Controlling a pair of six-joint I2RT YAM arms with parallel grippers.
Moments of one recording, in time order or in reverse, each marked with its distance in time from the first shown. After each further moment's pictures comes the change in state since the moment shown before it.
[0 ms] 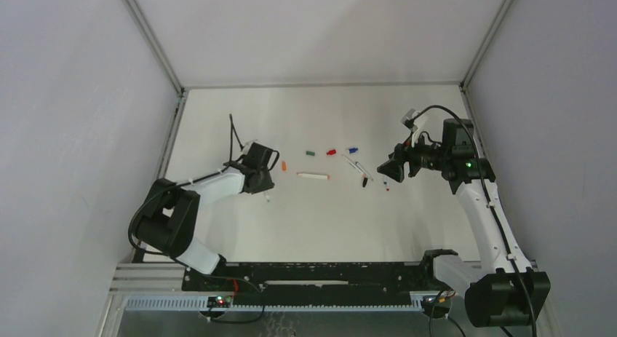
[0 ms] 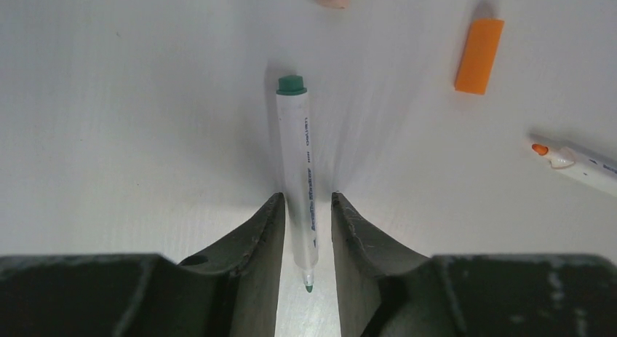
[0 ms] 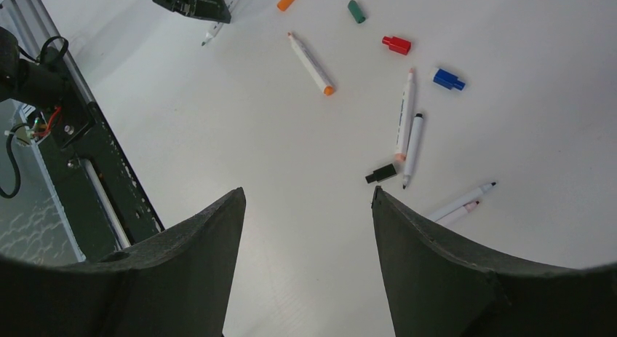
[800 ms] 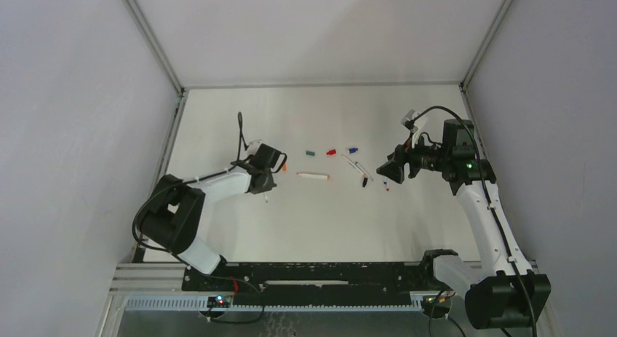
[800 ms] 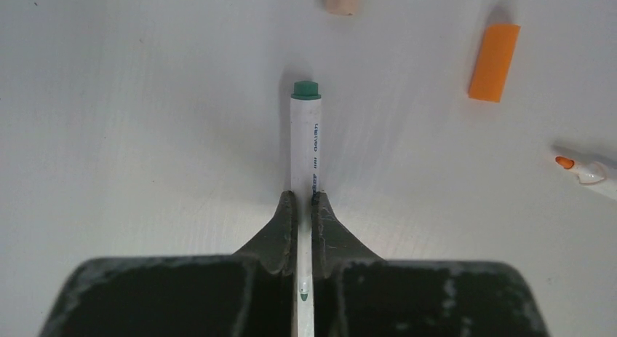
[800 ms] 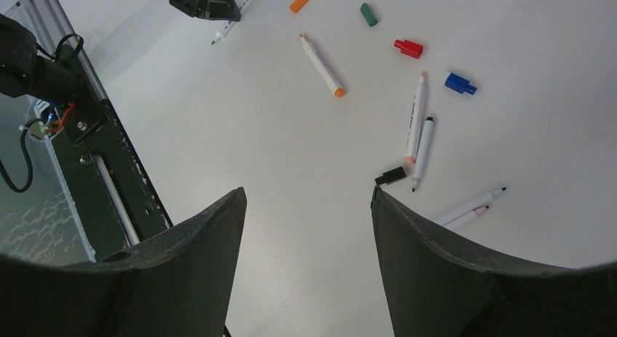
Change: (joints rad) left arm -0.063 0.042 0.033 -0.035 -0.128 -0.016; right arm 0.002 -0.013 0.000 -0.013 -0.024 -0.003
